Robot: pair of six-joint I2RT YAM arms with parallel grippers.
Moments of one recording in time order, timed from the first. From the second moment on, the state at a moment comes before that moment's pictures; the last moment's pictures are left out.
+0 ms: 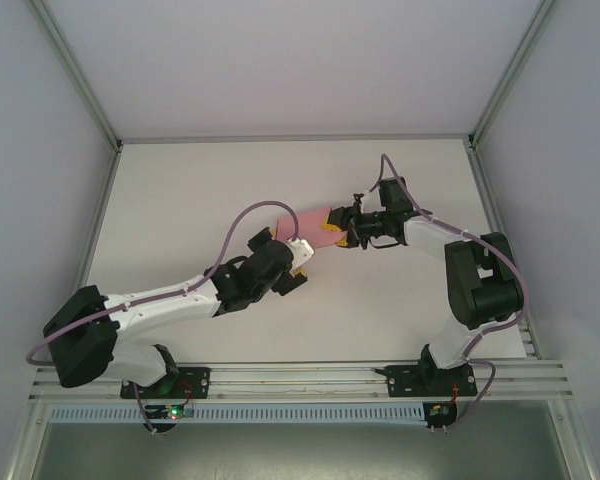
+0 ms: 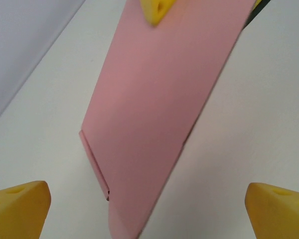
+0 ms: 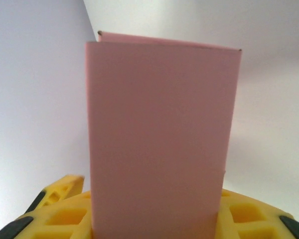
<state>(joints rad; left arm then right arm) -0.93 1.38 0.81 -0.14 -0.40 0.27 0.22 1.70 0.96 -0.12 -1.03 1.00</state>
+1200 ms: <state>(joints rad) -0.93 1.43 0.83 -0.10 -0.39 0.43 0.25 1.63 1.02 -0.39 -1.12 1.11</state>
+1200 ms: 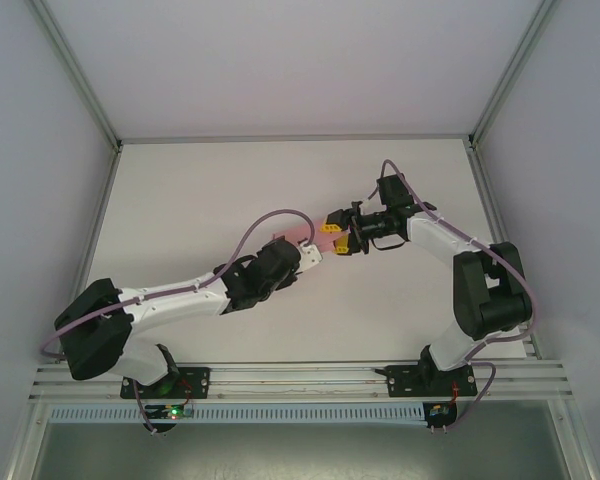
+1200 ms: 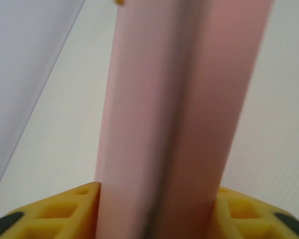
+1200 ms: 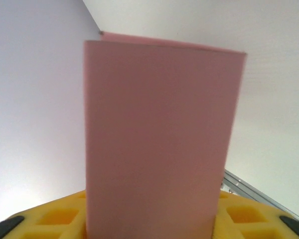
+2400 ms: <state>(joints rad) -0.66 1.67 1.29 -0.96 0.31 0.64 0.39 0.98 0.68 -0.18 -0.64 -0.03</state>
